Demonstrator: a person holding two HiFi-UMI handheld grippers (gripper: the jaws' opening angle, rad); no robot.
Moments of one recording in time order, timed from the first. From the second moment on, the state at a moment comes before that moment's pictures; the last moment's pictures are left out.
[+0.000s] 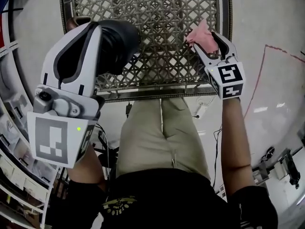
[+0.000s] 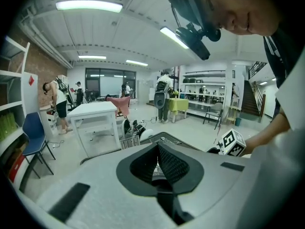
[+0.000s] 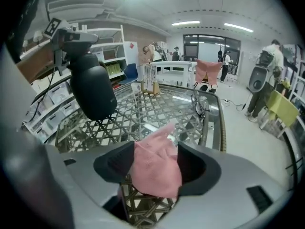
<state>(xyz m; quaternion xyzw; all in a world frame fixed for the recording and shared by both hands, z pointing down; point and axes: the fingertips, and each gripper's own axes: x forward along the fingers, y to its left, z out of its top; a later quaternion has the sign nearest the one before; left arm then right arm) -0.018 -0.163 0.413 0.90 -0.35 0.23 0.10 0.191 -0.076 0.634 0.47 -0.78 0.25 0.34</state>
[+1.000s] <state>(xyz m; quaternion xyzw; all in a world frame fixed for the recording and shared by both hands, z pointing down) -0.002 -0.152 0.420 0.90 -0.32 0.29 0.07 0.160 -0.095 0.640 0.48 -0.77 0.28 0.32</state>
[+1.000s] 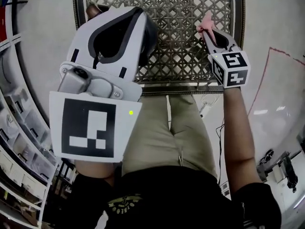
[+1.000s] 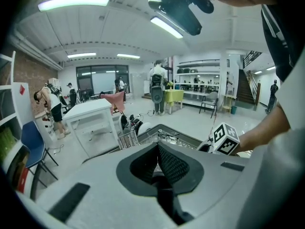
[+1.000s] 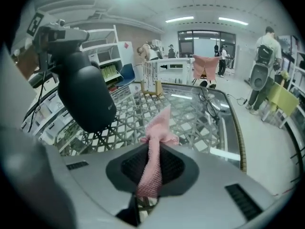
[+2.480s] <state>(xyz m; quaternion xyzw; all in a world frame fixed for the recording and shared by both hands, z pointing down) -0.010 -0.159 0.429 0.90 -0.30 0.29 0.13 0.000 -0.099 0.536 0.26 -0.87 0.20 0.38</state>
